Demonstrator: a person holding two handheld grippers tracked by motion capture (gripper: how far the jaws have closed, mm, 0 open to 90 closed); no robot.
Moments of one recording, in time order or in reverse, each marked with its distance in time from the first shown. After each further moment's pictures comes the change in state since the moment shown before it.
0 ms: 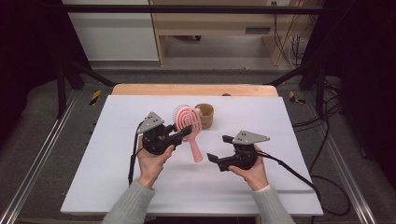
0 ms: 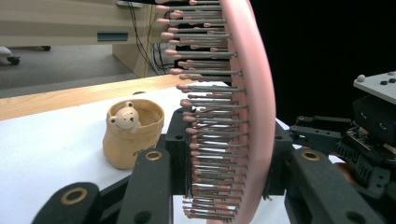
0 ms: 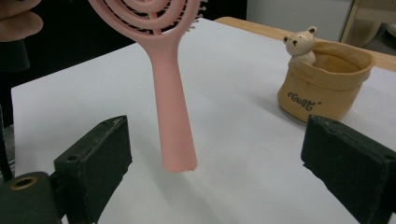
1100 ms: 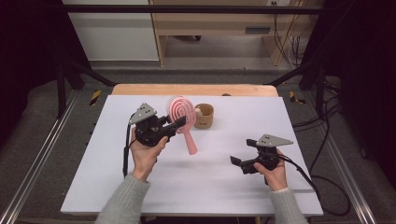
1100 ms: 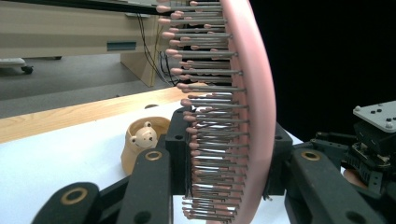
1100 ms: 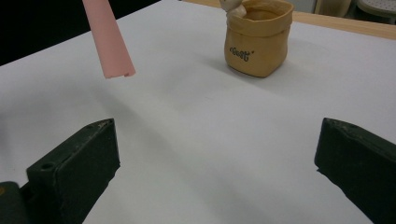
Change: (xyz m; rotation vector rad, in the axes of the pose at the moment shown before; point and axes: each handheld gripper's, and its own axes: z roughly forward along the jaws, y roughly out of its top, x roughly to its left) left arm 0.010 0.024 -0.010 -0.023 0.023 0.010; right arm -0.044 -0.035 -0.042 0.036 -0.067 0.062
